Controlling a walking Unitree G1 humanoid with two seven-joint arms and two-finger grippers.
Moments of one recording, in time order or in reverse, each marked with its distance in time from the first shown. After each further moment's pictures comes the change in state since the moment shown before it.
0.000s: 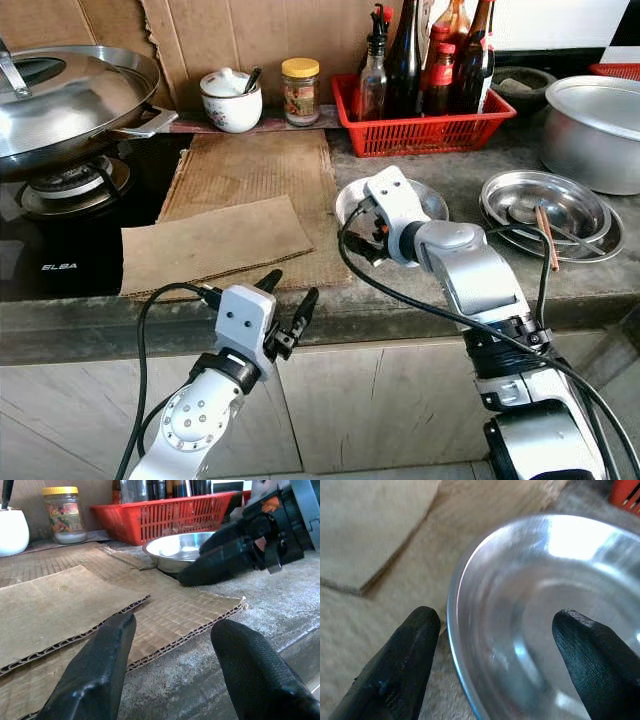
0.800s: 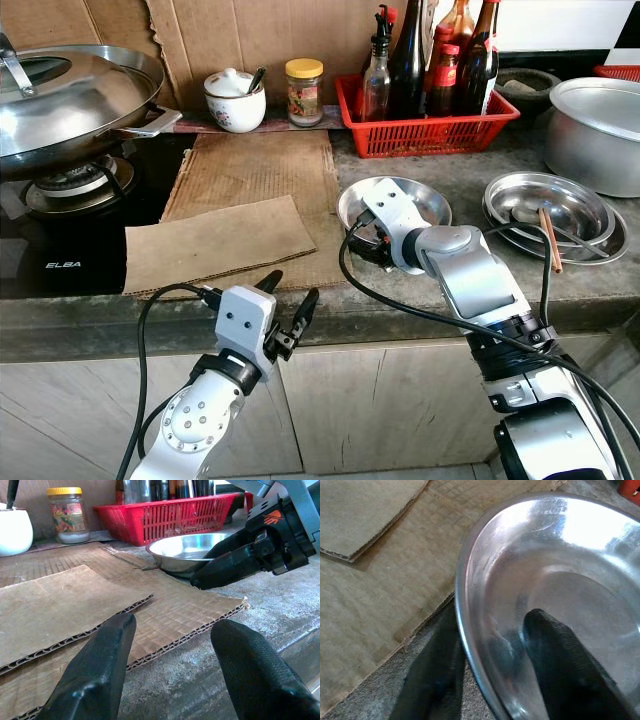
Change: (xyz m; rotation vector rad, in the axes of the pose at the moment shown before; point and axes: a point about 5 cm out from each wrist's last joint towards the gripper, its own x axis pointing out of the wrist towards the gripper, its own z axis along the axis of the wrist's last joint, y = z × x) left arm 0.000 -0.001 0.000 -0.005 -0.002 0.002; right arm 0.001 -0.002 -0.004 -0.078 0.064 -0.016
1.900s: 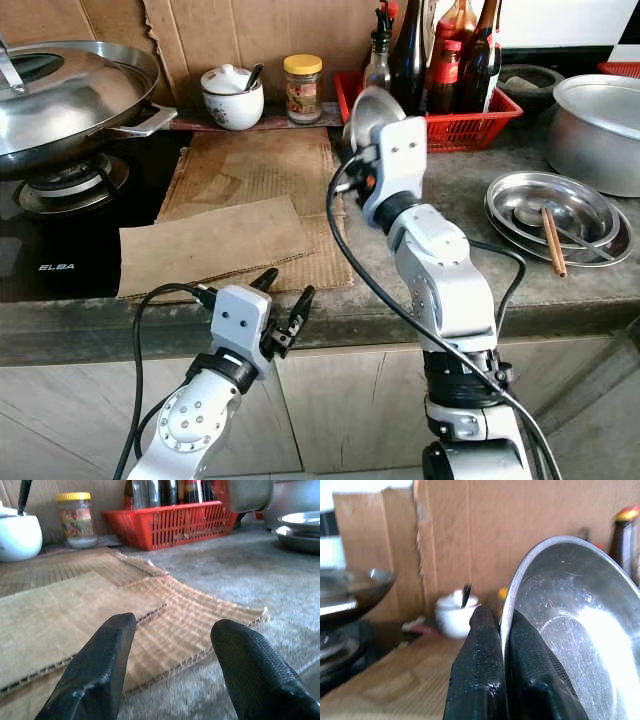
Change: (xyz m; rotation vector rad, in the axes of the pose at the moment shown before) left arm 0.003 0.006 0.006 0.013 -0.037 0.032; right arm -0.046 0.021 0.076 0.306 -0.853 -0.271
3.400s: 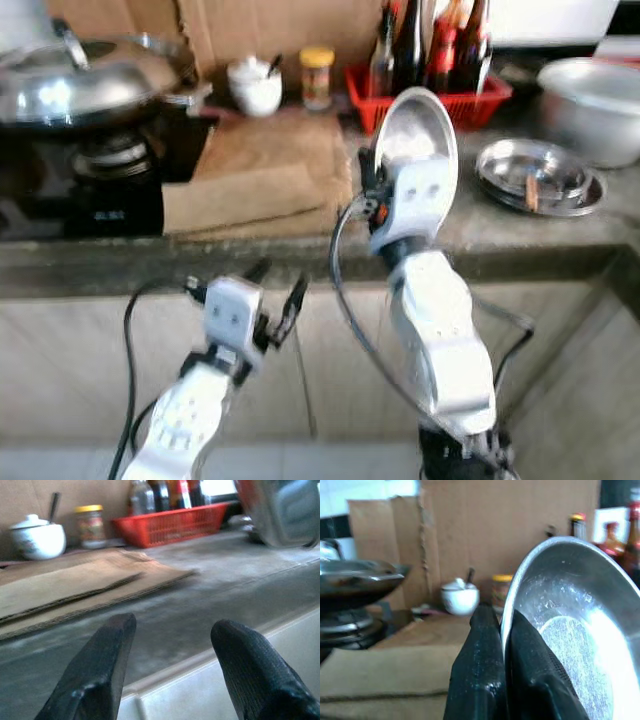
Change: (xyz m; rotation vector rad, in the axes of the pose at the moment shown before) left arm 0.000 -0.004 0.002 -0.004 -0.020 -0.015; right arm -0.046 0.009 -0.026 -0.047 0.029 -0.135
